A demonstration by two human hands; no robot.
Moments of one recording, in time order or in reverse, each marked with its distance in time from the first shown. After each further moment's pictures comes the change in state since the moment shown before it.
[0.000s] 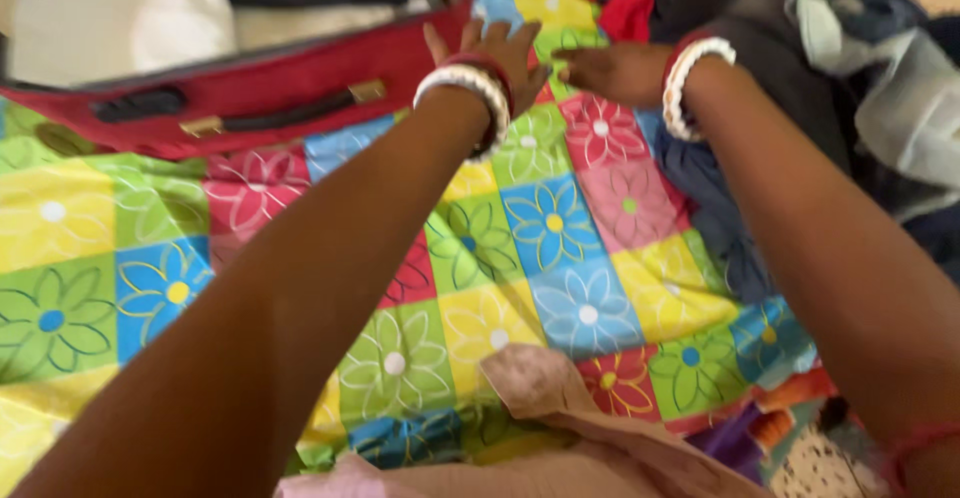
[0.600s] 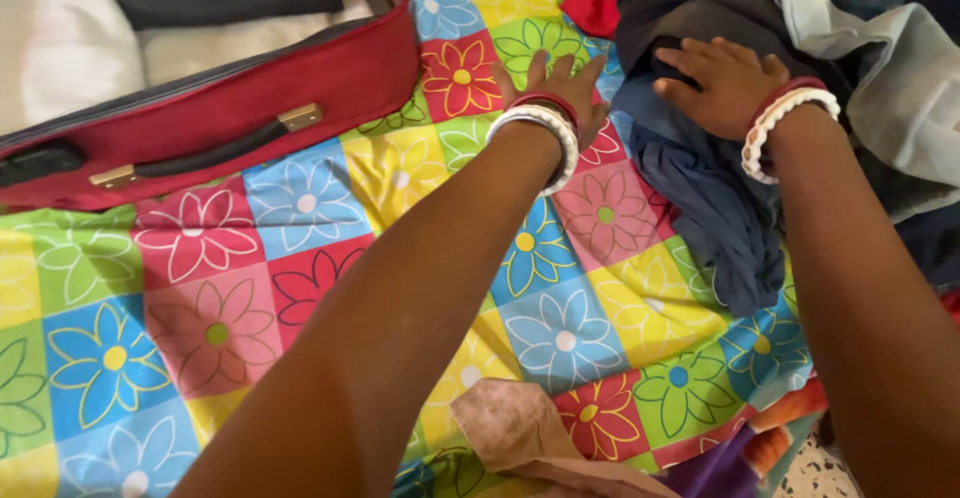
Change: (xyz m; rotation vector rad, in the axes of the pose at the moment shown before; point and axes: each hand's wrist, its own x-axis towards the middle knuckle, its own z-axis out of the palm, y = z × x) left_hand 0.056 0.103 0.069 -0.043 -0.192 0.089; right_hand -0.099 0.115 0.036 -0.133 0.219 0.455
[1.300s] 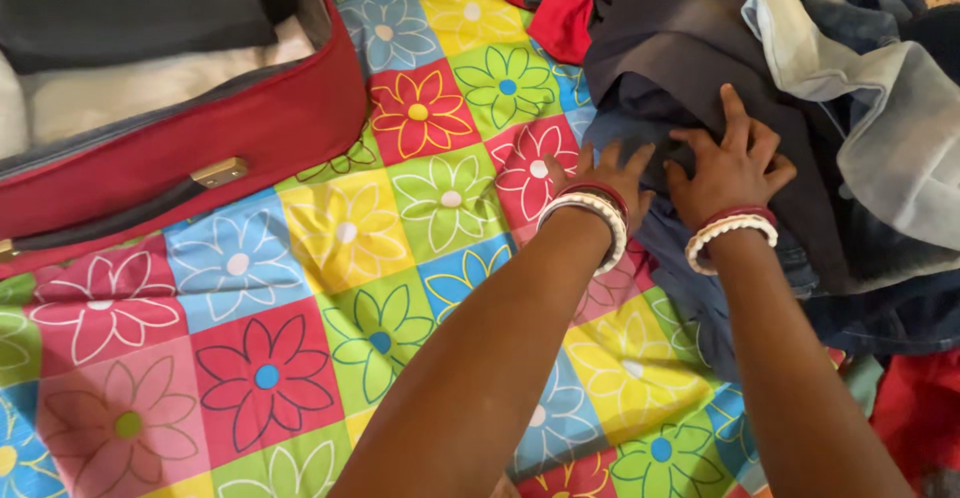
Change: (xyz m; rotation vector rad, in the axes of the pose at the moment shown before) left_hand 0.059 0.072 0.096 -0.107 -0.139 0.054; right_hand -0.022 0.022 0.089 0.026 0.356 0.378
